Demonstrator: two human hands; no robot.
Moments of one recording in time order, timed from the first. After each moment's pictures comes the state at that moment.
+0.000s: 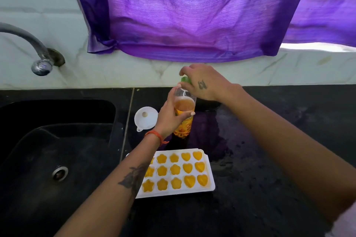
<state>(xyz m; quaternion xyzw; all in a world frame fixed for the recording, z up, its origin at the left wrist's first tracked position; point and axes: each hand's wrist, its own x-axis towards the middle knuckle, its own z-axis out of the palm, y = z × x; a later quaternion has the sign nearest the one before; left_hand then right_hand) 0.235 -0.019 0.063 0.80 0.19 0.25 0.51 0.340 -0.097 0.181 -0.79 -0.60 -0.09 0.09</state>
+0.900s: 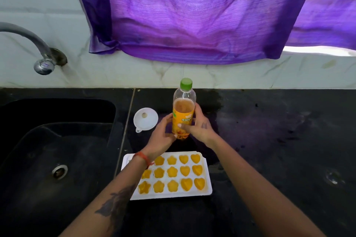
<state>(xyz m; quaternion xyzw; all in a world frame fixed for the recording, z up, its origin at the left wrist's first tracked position) 0.197 -0.032 0.028 0.73 0.23 0.17 0.62 0.322 -0.126 0.050 -0.76 -0.36 0.25 0.48</state>
